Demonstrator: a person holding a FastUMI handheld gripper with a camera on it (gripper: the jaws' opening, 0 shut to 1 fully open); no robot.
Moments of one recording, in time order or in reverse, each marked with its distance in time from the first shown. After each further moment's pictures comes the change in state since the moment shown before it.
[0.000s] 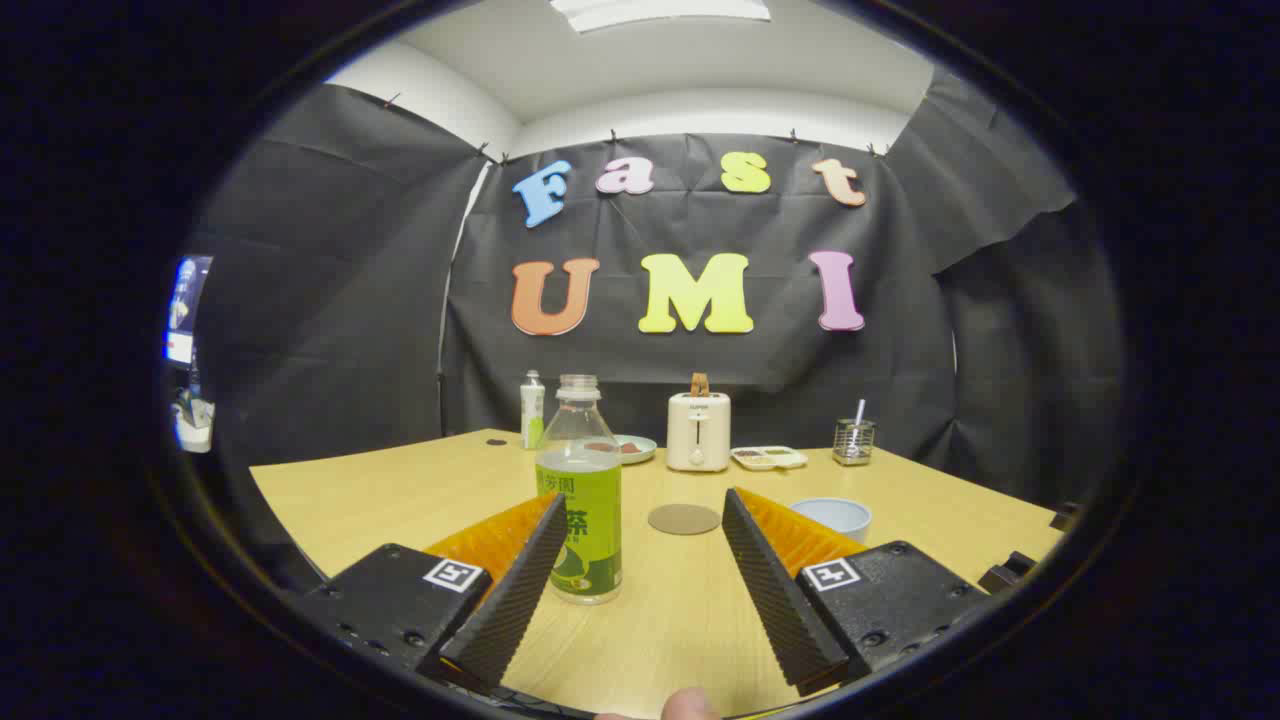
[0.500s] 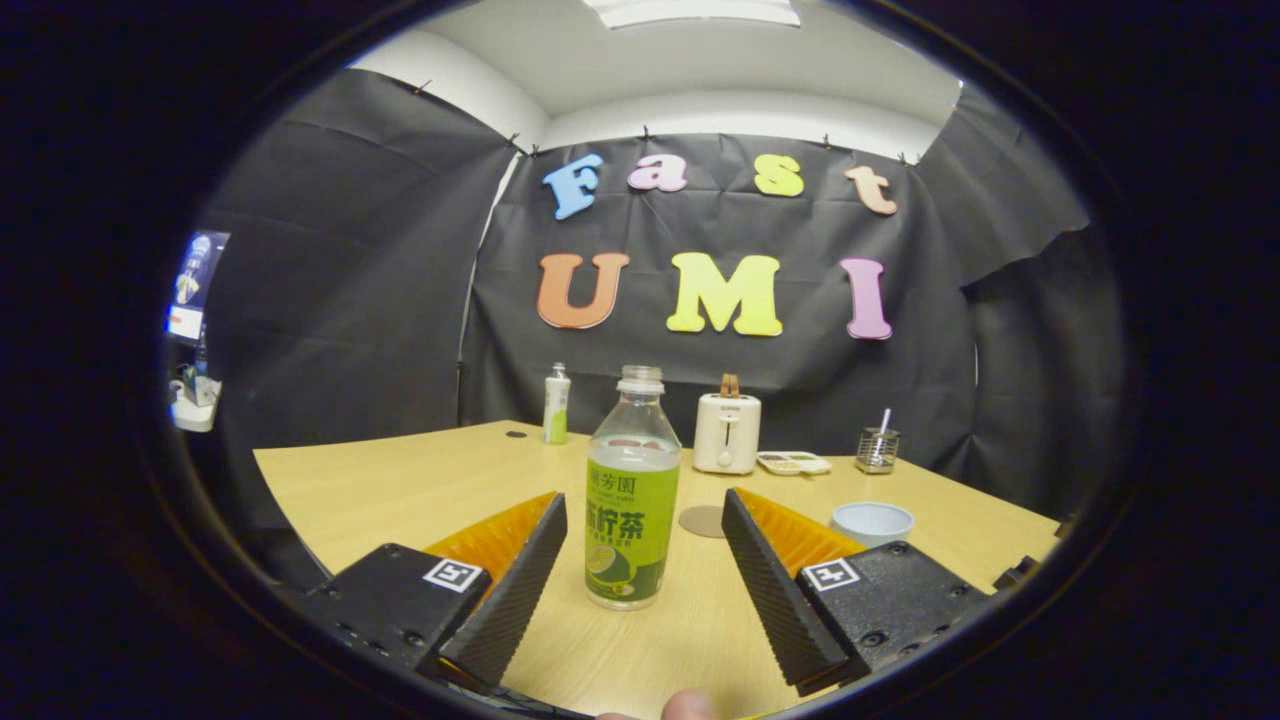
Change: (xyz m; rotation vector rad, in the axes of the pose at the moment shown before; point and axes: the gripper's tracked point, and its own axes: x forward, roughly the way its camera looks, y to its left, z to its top) arm 0.013 0.032 -0.005 -0.052 0.018 0.048
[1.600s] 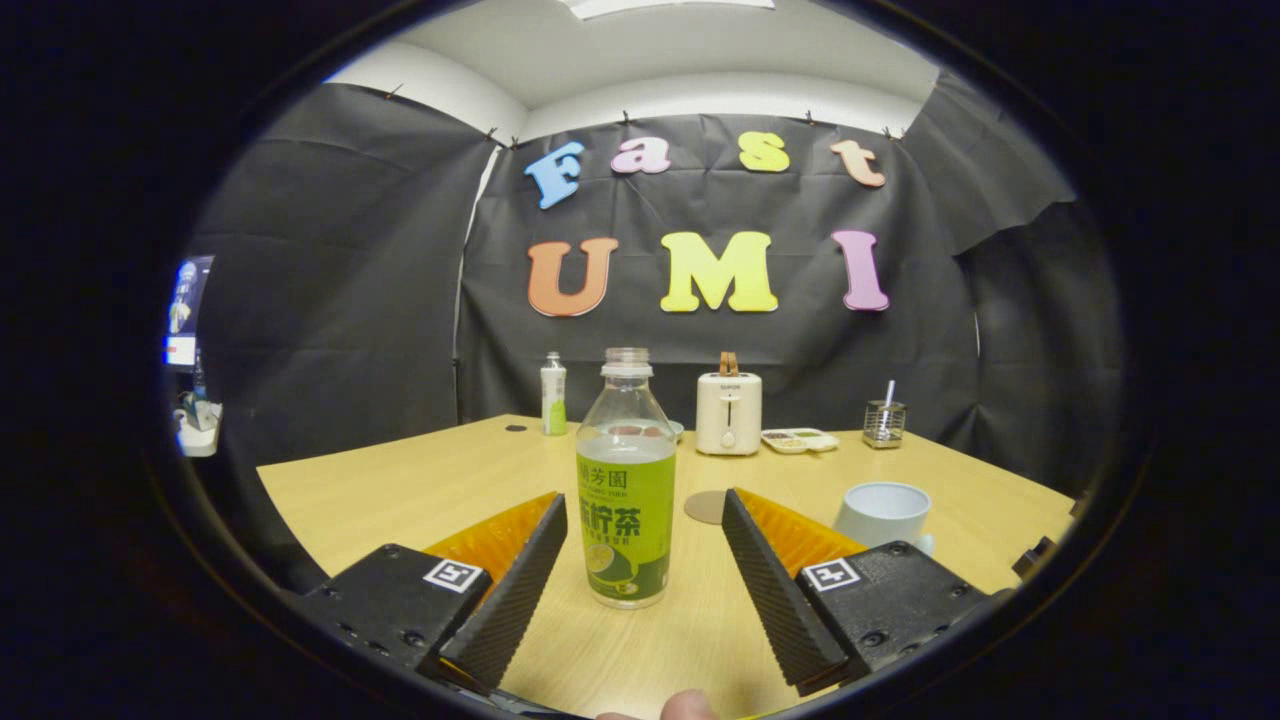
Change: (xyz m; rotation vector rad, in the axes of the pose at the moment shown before) arm 0.016 0.000 -0.008 0.076 0.067 0.002
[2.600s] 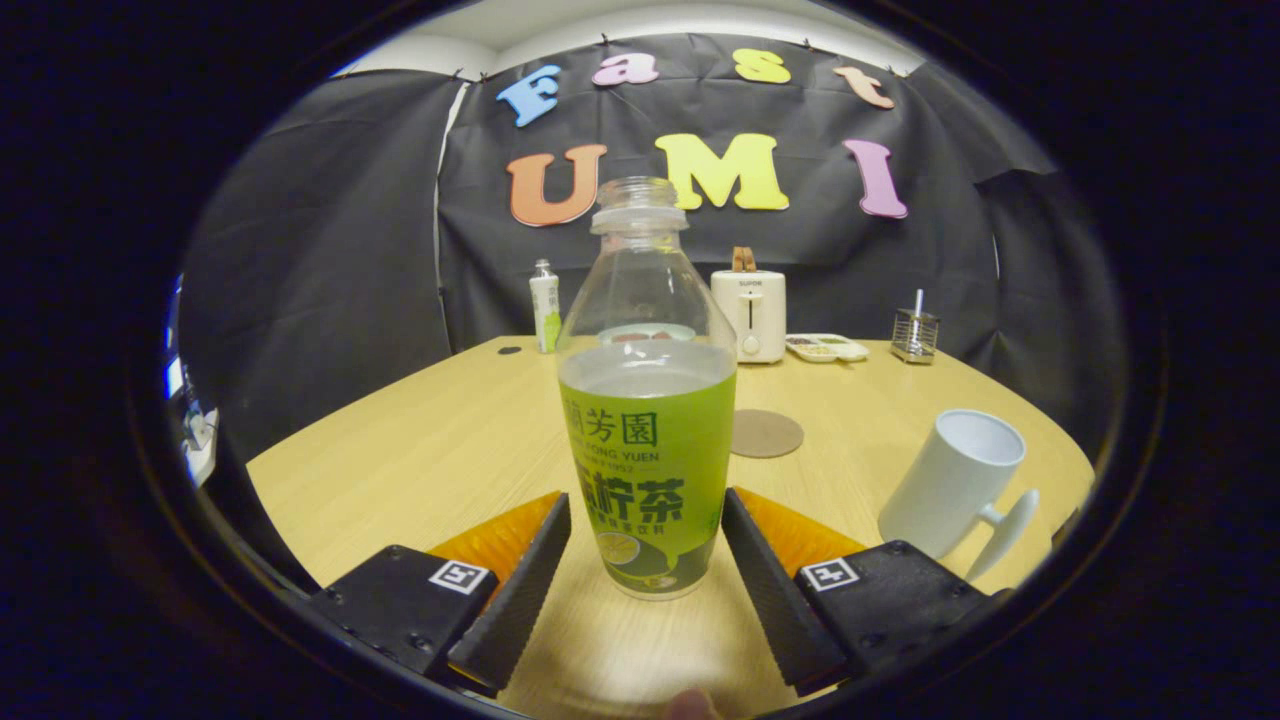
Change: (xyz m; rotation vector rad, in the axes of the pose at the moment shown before) arm 0.050 0.017 -0.042 0.067 0.303 0.002
